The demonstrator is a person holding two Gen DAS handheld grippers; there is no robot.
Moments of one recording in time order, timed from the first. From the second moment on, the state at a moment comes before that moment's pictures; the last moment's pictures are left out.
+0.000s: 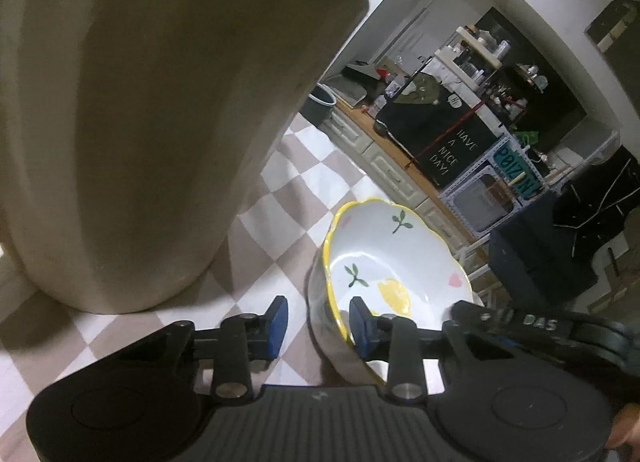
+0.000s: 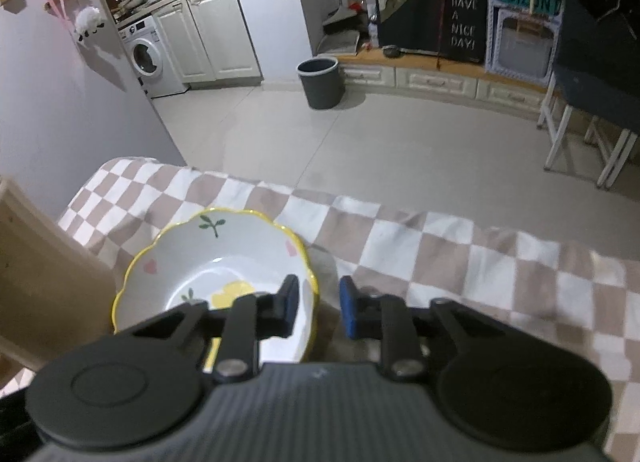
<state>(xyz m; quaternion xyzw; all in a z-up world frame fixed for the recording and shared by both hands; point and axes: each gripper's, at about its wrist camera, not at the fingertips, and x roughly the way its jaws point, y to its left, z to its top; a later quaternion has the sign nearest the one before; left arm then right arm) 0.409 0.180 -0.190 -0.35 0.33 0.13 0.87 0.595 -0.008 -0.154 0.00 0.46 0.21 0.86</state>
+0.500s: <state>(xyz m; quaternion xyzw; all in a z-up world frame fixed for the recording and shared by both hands) 0.424 0.180 -0.193 -0.35 0.33 0.13 0.87 0.600 0.005 -0.171 -0.01 0.45 0.21 0.87</state>
